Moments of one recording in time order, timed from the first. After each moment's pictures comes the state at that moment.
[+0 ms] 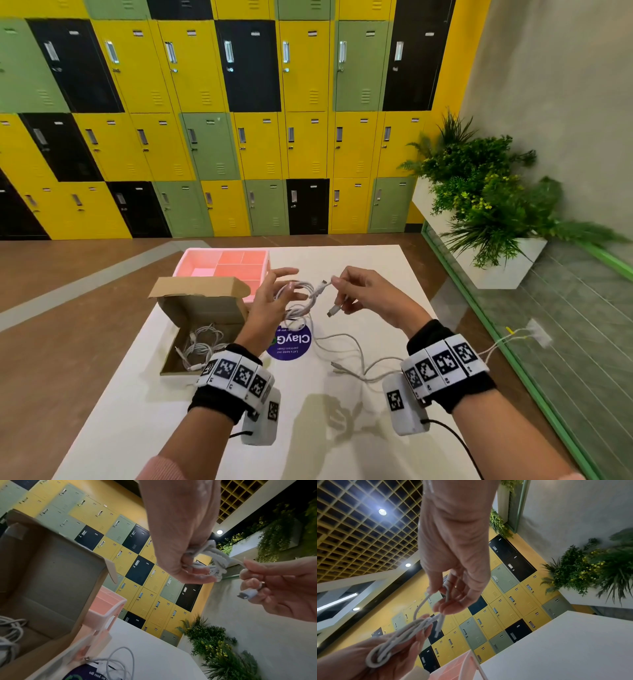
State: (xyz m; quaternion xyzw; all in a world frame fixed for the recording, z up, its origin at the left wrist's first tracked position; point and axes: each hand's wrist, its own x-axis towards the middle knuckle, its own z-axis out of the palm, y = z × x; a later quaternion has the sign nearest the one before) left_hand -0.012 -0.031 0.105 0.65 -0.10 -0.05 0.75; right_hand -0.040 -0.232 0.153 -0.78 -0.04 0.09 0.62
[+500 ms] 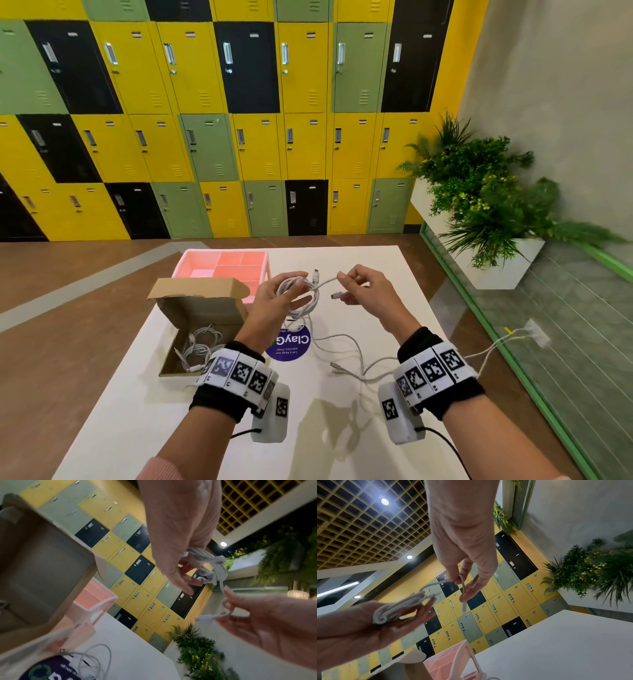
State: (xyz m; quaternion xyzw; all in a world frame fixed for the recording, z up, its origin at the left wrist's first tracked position) left_hand -0.012 -0.038 0.116 0.59 -0.09 -0.08 0.80; right_hand -0.034 -0.229 0.133 -0.79 0.05 -0.07 0.61
